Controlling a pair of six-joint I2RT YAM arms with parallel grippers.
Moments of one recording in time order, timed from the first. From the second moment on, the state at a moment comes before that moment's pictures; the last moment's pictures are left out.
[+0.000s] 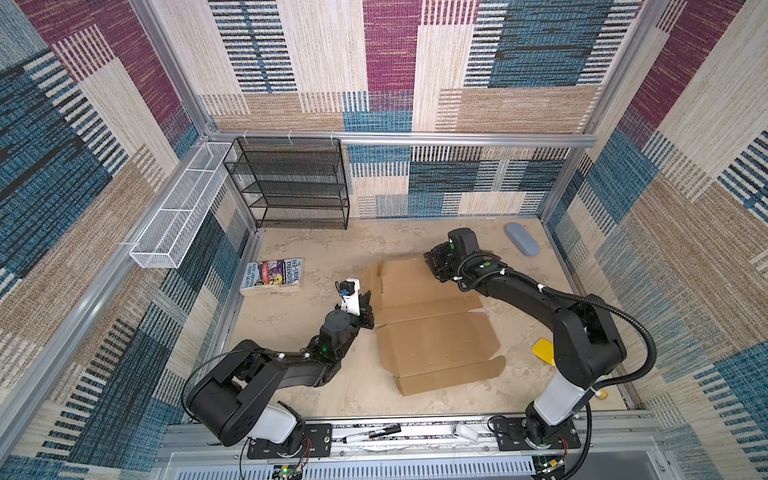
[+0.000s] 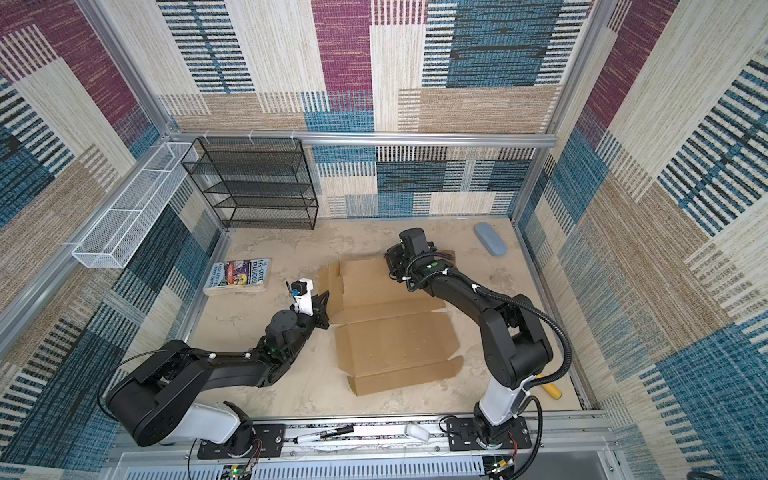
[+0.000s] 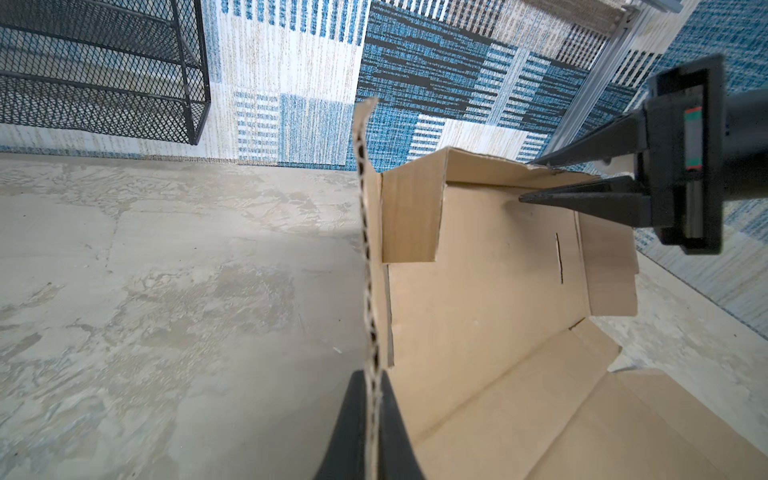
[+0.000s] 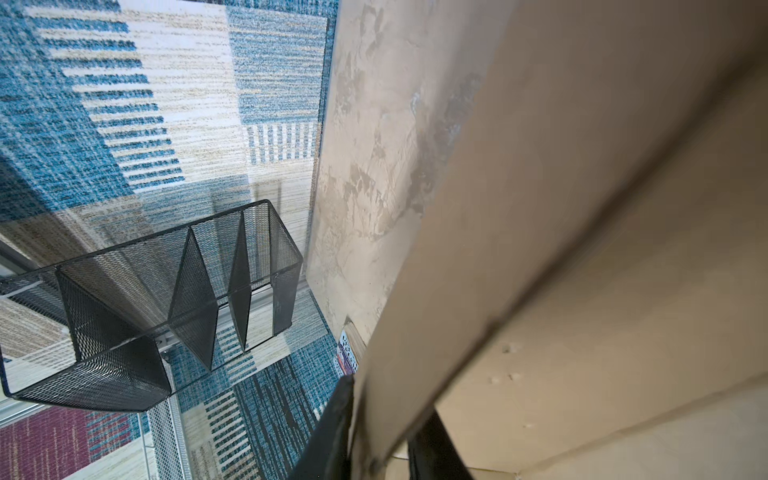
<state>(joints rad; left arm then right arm) -0.62 1.45 0.31 1.00 -0.23 -0.26 0.46 1.71 1.20 -0.08 -0.12 1.56</state>
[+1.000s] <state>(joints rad) -0.63 1.43 0.30 0.99 -0.29 -0.26 0.45 1.74 1.17 0.06 -0.15 1.59</state>
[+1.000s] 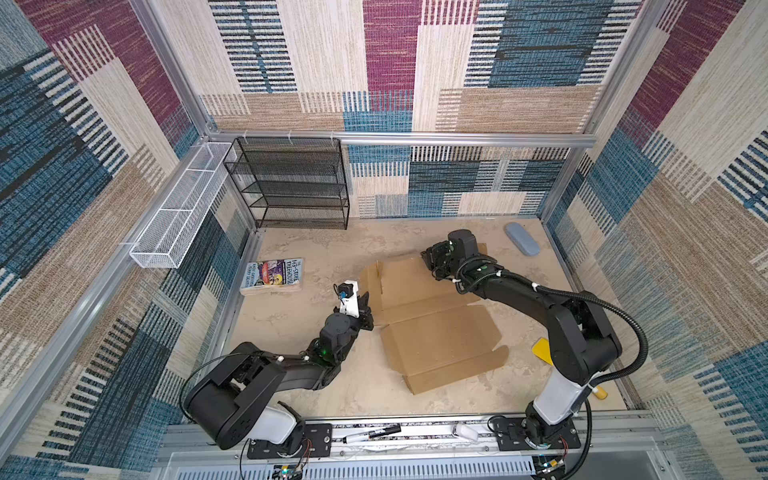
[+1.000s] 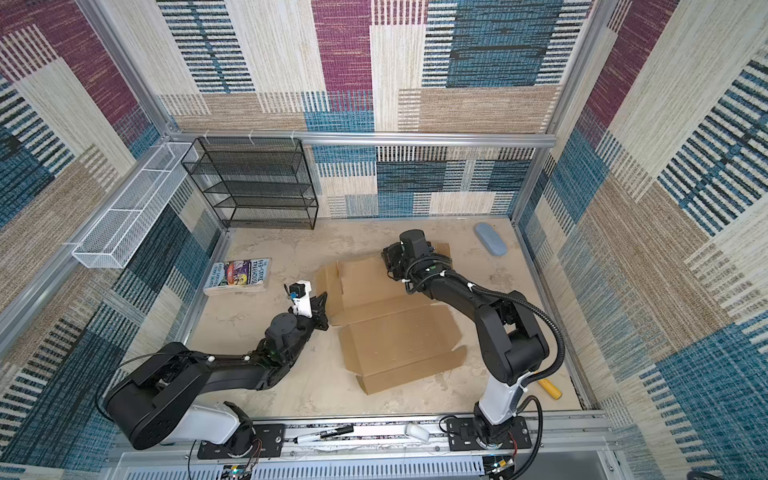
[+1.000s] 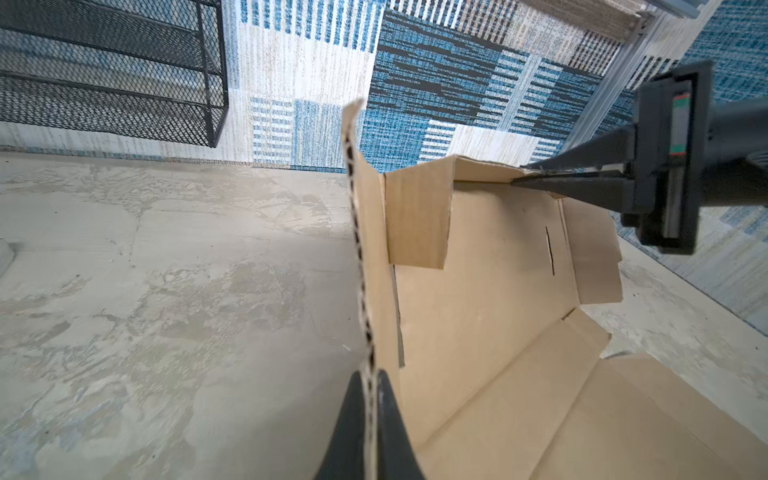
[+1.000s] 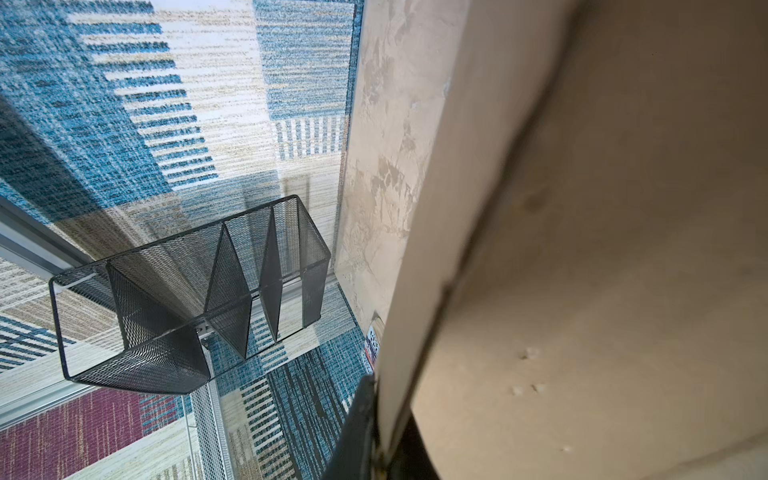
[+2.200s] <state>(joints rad) -0.63 1.00 0.42 0.12 -0.12 -0.48 0.45 1.86 1.29 0.03 -0.16 1.59</state>
